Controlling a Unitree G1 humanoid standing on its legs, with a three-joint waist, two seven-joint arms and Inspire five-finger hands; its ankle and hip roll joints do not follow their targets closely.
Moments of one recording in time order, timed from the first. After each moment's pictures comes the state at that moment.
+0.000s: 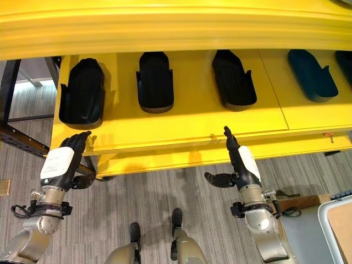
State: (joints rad) left arm 0.08 0.64 -0.04 0.03 0.68 -0.04 0.32; right arm 0.10 -0.53 0.03 -0.11 -0.19 -0.12 -0.14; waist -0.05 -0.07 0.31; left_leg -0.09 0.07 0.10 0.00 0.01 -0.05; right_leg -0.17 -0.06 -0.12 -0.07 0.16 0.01
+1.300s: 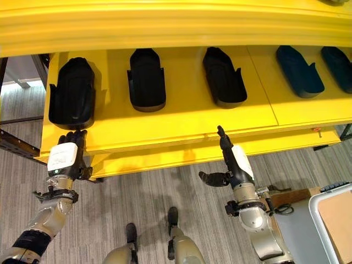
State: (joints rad) left arm -0.23 0.60 -0.19 0.48 0.72 0.08 0.46; right arm 0.08 -0.55 0.11 -0.11 -0.17 -0.11 -0.17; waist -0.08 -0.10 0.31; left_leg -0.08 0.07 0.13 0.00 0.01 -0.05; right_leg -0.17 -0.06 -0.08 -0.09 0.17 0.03
